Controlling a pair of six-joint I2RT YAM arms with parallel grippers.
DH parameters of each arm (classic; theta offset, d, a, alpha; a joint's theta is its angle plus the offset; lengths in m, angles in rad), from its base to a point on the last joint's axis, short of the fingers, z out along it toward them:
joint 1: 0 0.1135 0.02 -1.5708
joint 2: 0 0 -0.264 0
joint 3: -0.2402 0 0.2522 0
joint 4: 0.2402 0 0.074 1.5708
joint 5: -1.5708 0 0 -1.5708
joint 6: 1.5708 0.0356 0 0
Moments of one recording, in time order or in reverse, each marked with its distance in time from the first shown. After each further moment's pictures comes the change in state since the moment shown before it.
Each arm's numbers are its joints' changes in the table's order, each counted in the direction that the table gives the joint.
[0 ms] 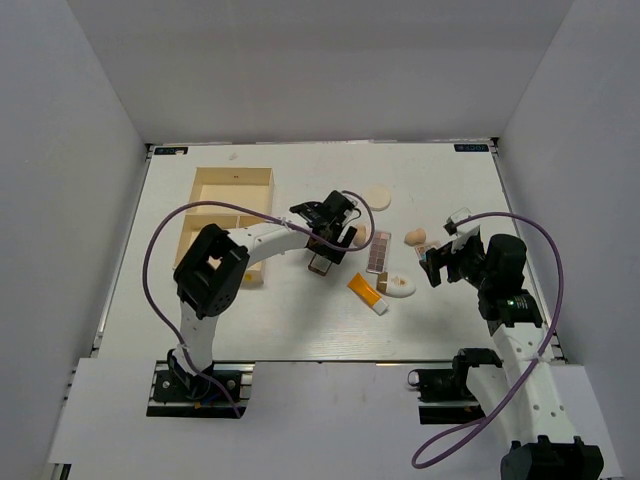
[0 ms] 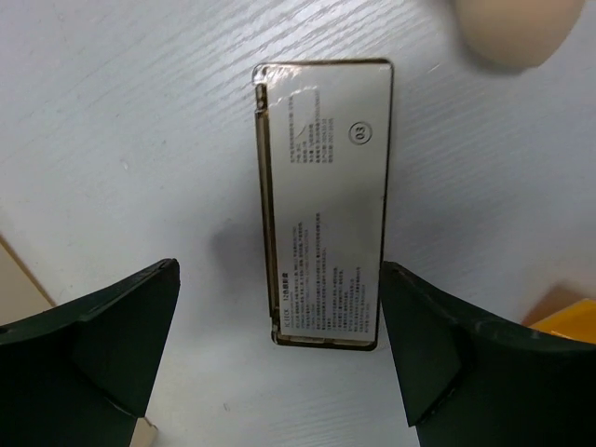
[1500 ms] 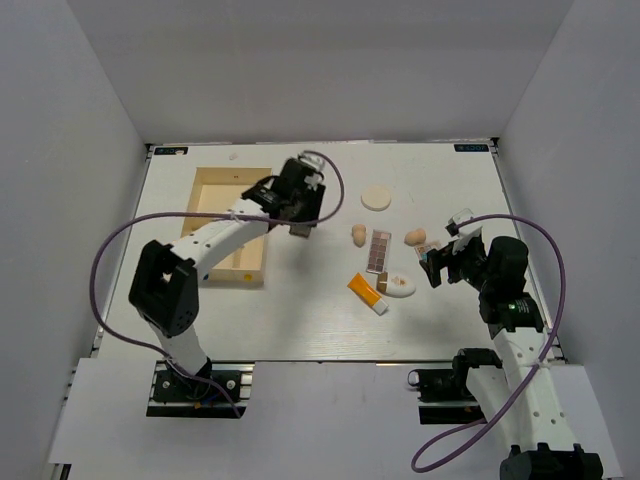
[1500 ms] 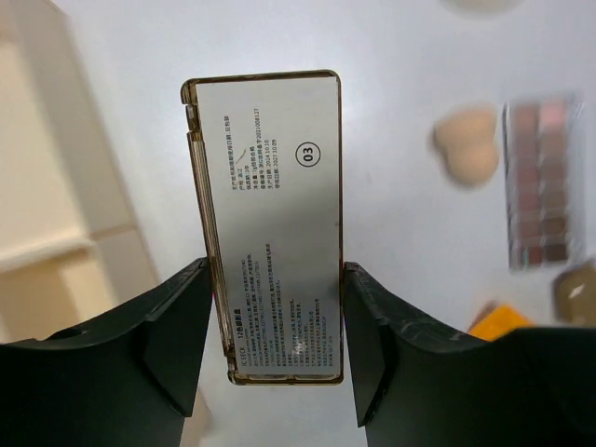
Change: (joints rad) left arm 0.129 -0.230 0.037 -0.047 -0.086 -0.035; right arm 0.003 -0.035 0.000 0.010 0.002 0.017
